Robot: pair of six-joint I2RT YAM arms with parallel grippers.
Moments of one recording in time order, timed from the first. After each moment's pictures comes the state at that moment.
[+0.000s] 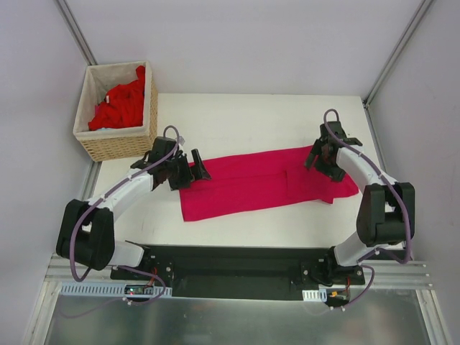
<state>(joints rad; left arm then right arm) -0.30 1.35 0.81 -0.35 0.37 -0.64 0.11 1.58 1.12 -0.73 0.25 0.55</state>
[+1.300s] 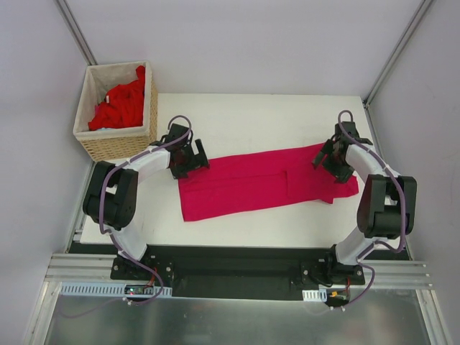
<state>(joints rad) -0.32 1.72 1.06 -0.39 0.11 -0.67 -0.03 1.64 1.12 -0.68 0.13 0.56</state>
